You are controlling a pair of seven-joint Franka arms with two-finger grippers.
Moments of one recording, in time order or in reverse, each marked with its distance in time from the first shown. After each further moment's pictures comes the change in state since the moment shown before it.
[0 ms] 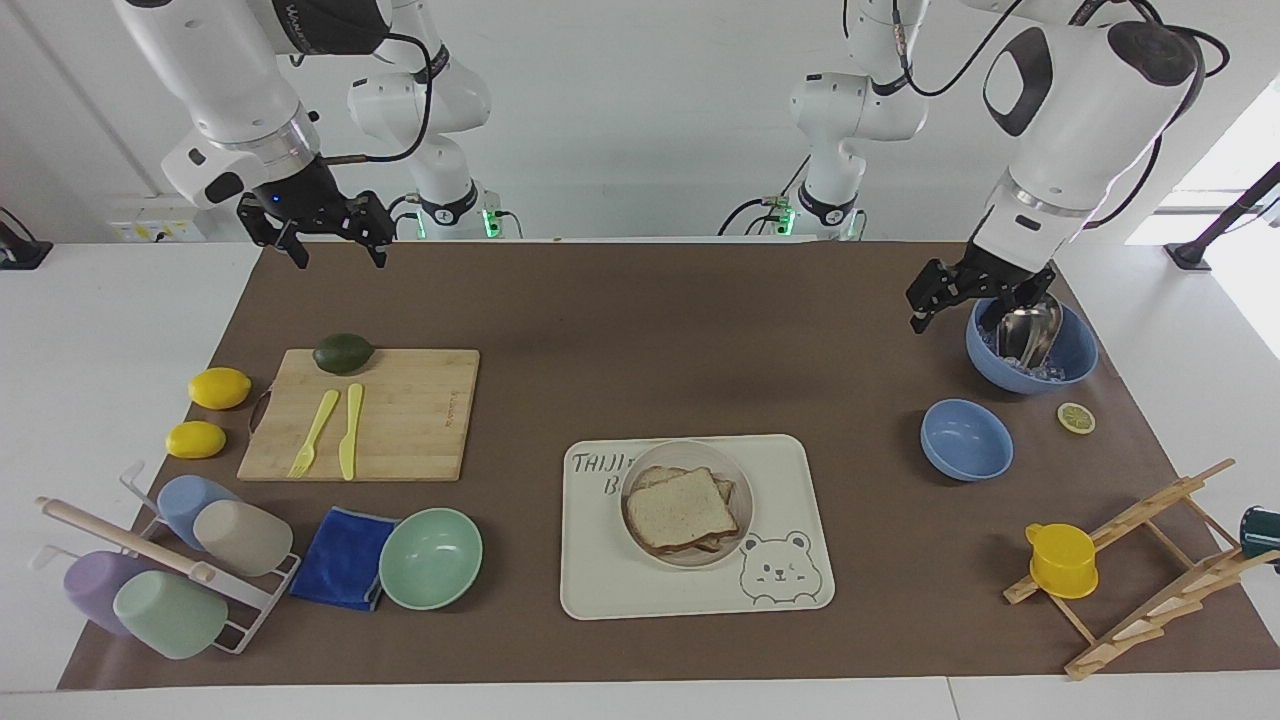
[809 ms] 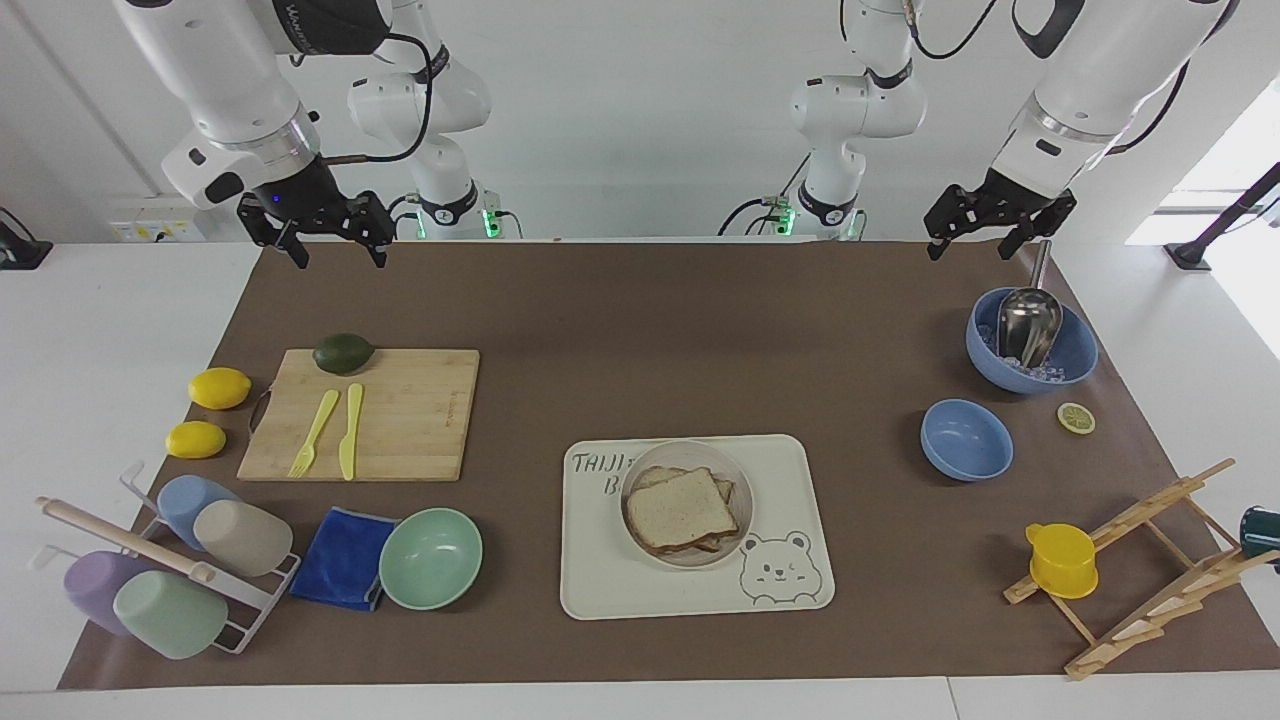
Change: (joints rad) left arm 0.160 -0.077 -0.157 -0.008 0.056 -0.158 0.061; right arm 0.000 0.000 0.000 0.000 0.000 0.000 0.000
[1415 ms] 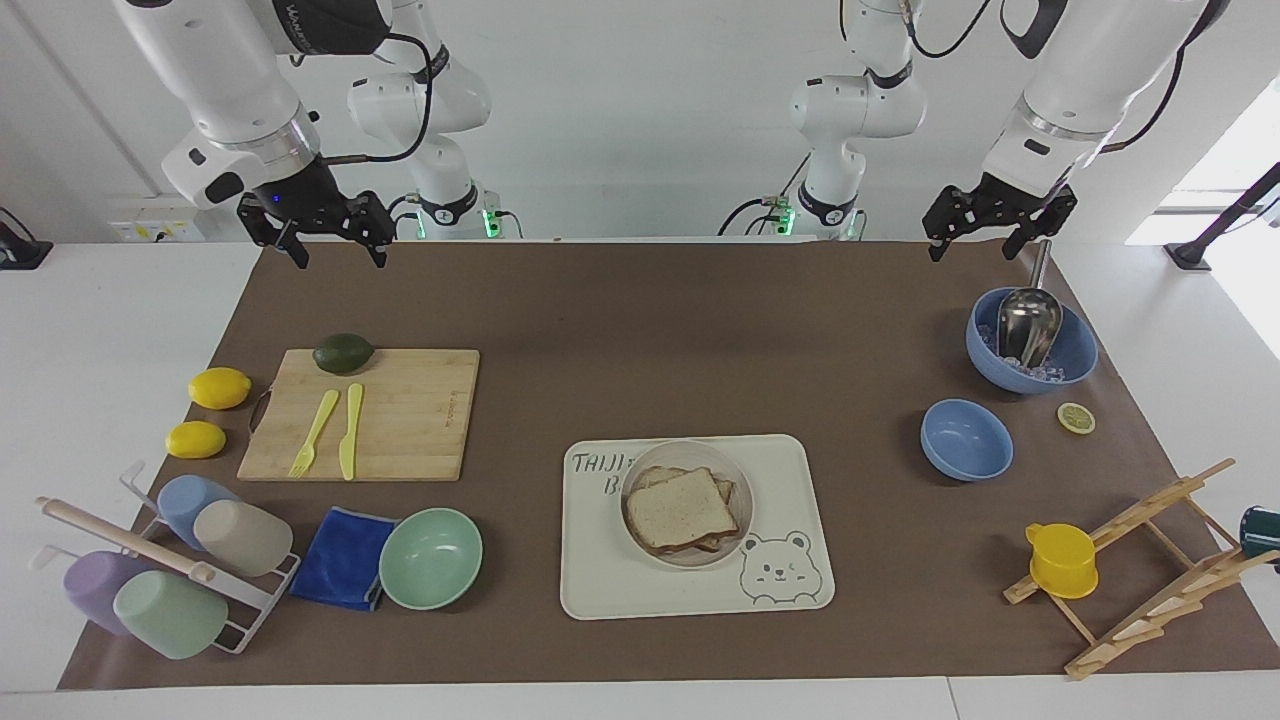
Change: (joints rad) left arm 0.005 0.000 -0.004 -0.004 0.012 0.010 0.000; right arm 0.000 0.000 0.000 0.000 0.000 0.000 0.000
